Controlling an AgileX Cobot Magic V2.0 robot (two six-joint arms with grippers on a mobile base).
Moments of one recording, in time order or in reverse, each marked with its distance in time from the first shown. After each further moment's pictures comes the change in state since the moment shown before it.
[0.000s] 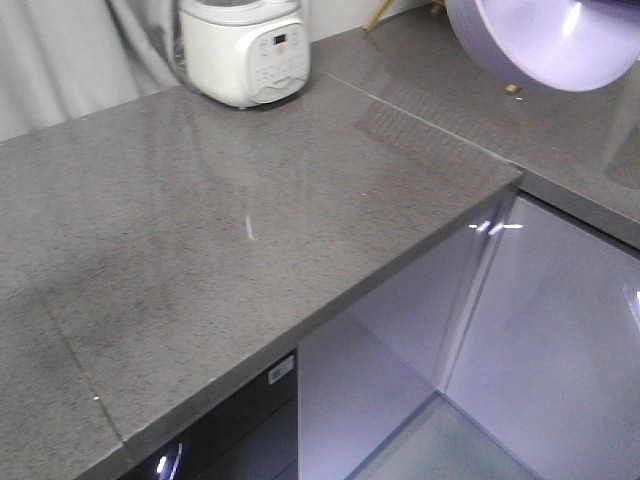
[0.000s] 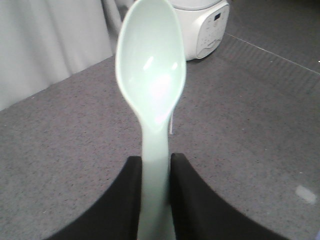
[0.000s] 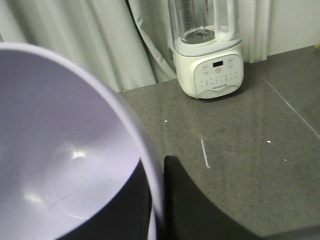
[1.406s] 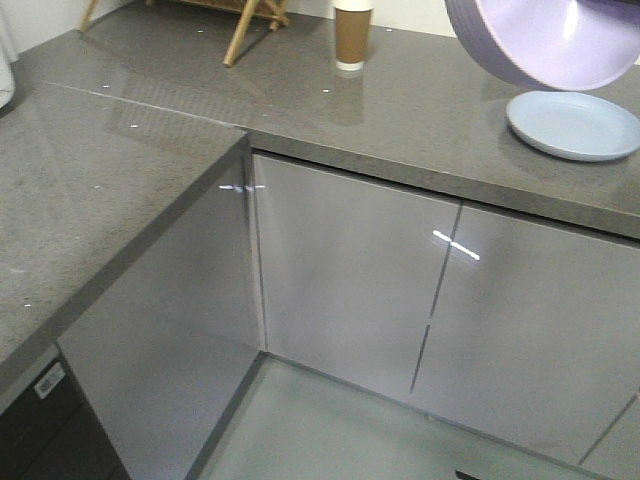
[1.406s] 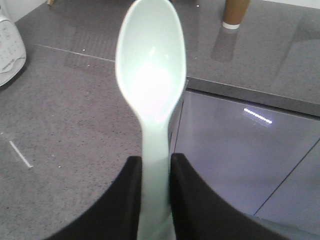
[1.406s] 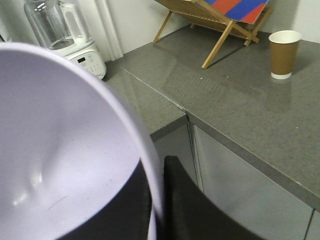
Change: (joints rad) left arm 0.000 0.000 0.000 -0.001 0.000 0.000; right arm 0.000 0.000 0.000 0.000 0.000 0.000
